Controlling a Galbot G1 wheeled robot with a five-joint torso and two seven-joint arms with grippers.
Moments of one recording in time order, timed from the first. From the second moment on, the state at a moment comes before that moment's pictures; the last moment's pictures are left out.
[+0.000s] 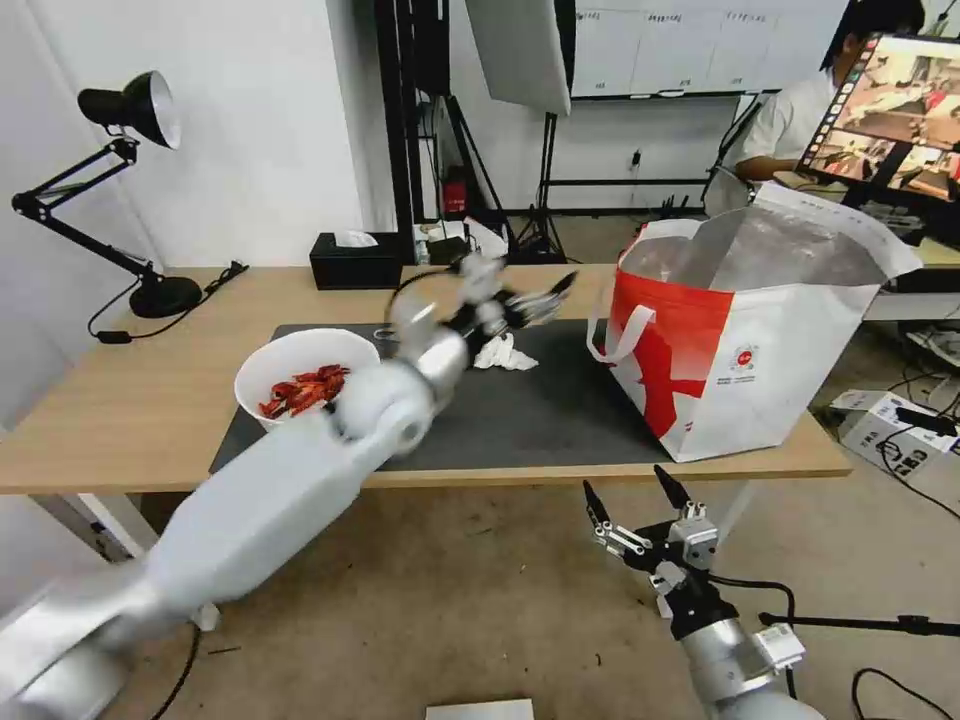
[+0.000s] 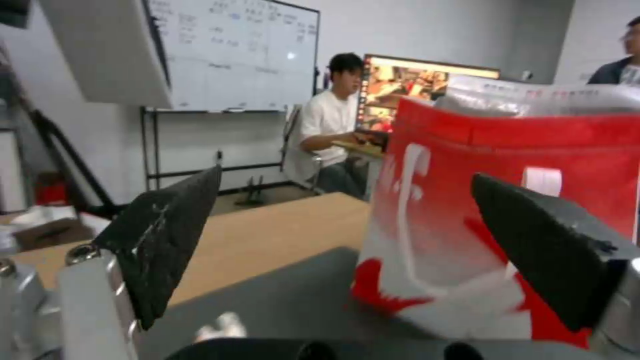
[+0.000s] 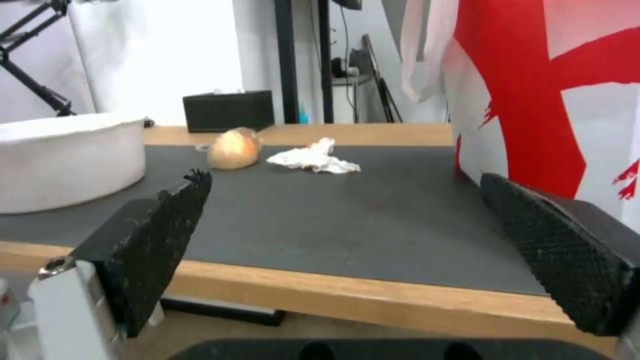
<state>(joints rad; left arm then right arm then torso) 0.58 -0.92 0.19 -1.86 -0.86 0.02 -0.08 -1.69 1.10 0.38 2.15 0.34 0.23 0.07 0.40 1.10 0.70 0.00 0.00</state>
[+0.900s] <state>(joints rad) 1.67 -1.08 -0.50 -2.03 -0.35 -0.23 0.06 -1.73 1.11 0.31 2.07 0.24 0.31 0.09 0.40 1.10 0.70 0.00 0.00</state>
